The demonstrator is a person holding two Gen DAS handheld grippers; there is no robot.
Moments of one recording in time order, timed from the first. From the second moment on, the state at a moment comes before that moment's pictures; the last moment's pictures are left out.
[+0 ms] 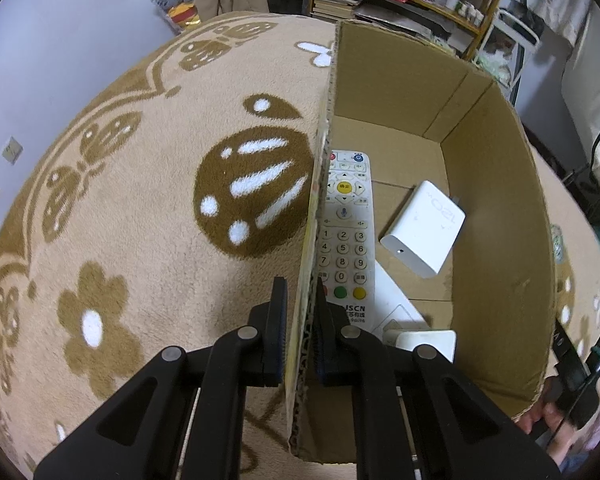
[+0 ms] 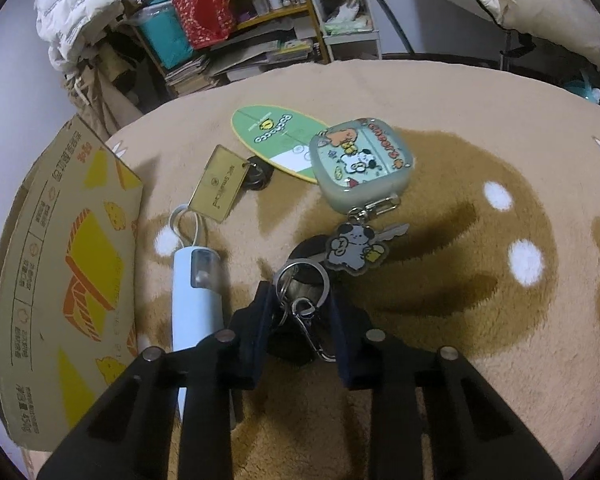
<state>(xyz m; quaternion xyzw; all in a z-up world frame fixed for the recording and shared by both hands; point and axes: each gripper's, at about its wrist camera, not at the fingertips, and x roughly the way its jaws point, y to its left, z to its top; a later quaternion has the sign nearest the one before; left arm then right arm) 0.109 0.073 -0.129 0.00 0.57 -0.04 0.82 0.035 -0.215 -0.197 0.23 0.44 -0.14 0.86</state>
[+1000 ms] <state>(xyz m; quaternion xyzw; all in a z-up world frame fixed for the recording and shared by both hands) 0.107 0.071 -0.125 0.02 0.57 -0.04 0.82 0.033 -0.206 -0.127 0.22 0.36 -0.09 0.90</state>
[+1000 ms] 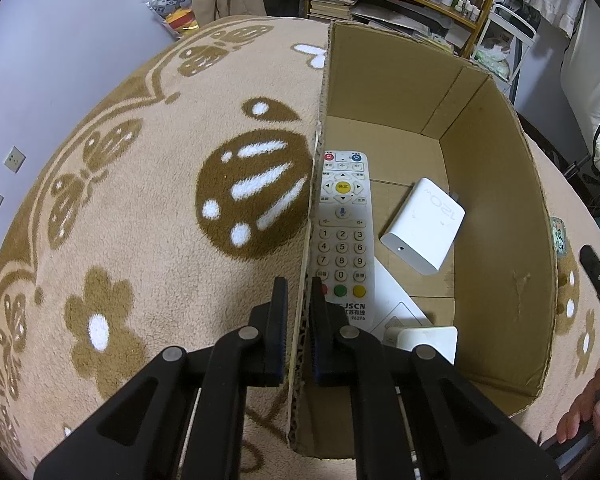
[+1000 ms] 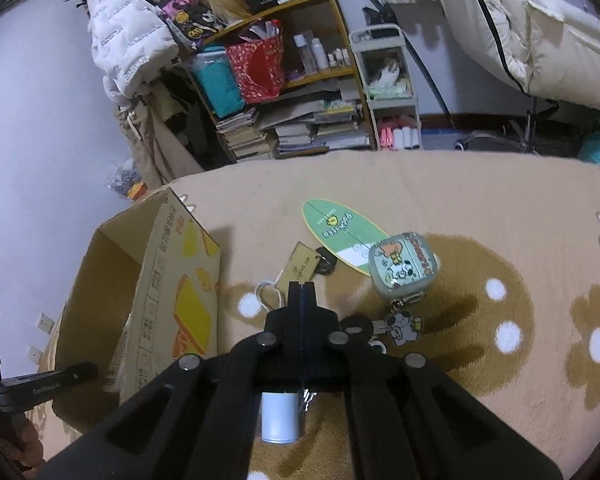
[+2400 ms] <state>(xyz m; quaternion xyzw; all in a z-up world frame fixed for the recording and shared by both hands) 0.110 0.074 -0.124 0.01 0.57 -0.04 0.82 0.054 -0.218 -0.213 0.28 0.46 -0.14 0.83</state>
